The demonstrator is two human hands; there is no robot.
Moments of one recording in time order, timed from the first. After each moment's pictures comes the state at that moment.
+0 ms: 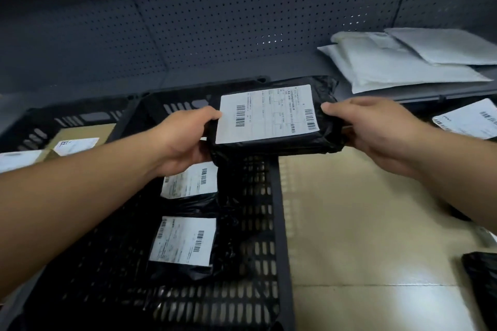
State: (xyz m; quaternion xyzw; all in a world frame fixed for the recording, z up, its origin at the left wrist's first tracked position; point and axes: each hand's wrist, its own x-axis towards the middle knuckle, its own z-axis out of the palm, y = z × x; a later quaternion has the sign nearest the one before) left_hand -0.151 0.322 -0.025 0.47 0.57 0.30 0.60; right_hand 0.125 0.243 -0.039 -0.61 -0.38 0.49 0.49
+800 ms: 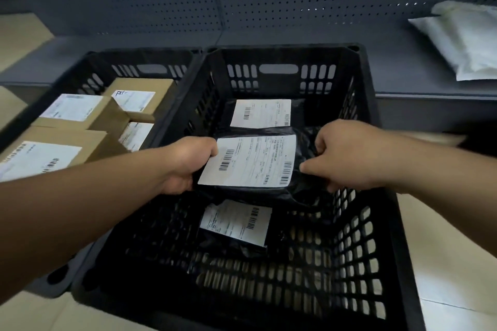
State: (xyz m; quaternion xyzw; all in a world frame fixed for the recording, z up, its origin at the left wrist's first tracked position) left_hand -0.289 0.311 -0.095 0.37 0.72 0.17 0.56; right_hand -0.041 0.270 -0.044 -0.67 -0.67 0.31 -0.02
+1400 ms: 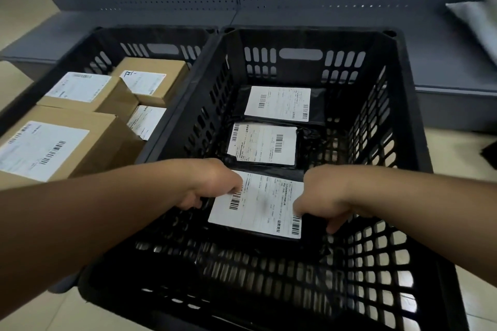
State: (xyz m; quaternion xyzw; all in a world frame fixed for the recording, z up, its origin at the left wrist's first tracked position) left_hand -0.295 0.293 -0.122 0.43 0.75 -0.06 0.50; right_hand -0.096 0.275 -0.104 -0.64 -0.59 0.46 -0.19
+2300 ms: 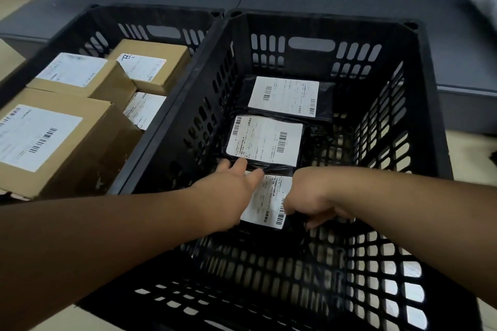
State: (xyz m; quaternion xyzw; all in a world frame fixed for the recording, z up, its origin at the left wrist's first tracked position) left_hand -0.284 0.274 -0.159 0.82 0.50 -0.26 0.12; right_hand -0.116 0.288 -0.134 -0.63 -0.55 0.51 -0.17
